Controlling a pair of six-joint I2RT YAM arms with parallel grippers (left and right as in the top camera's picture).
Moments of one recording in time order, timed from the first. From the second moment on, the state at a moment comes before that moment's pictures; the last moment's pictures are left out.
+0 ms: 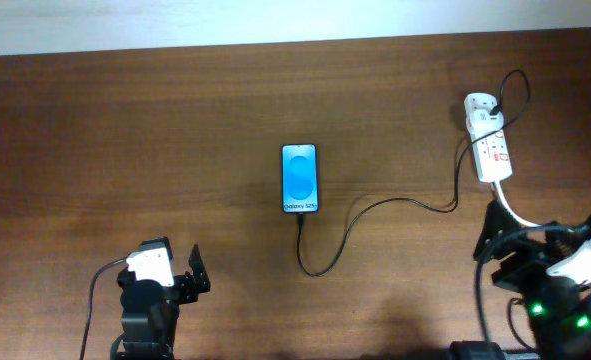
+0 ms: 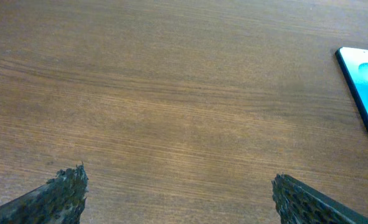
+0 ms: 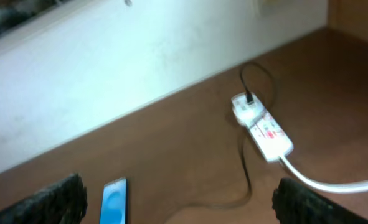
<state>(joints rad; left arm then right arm) -0.06 0.29 0.11 -0.36 -0.12 -0.14 -0.07 0.40 0.96 -0.84 0.02 0.41</state>
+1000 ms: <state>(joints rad) -0.06 0.29 0.11 -0.36 -0.12 -0.14 -0.07 0.02 0.03 0.02 -0.01 0.41</state>
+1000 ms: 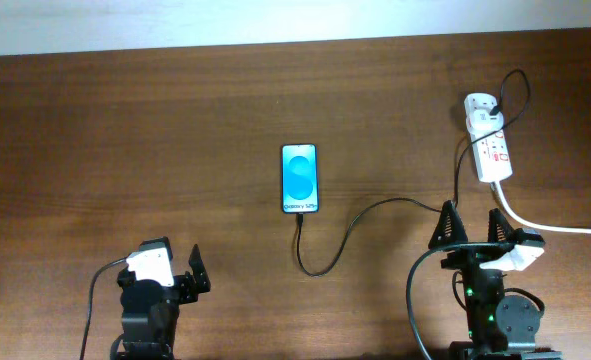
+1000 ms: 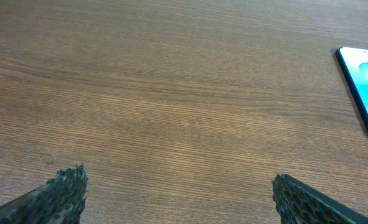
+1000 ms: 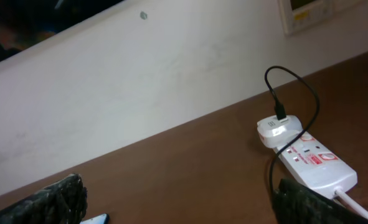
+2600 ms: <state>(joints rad) -0.06 0.13 0.08 -0.14 -0.14 -0.14 -0.04 0.01 0.01 -0.07 0.02 0.29</state>
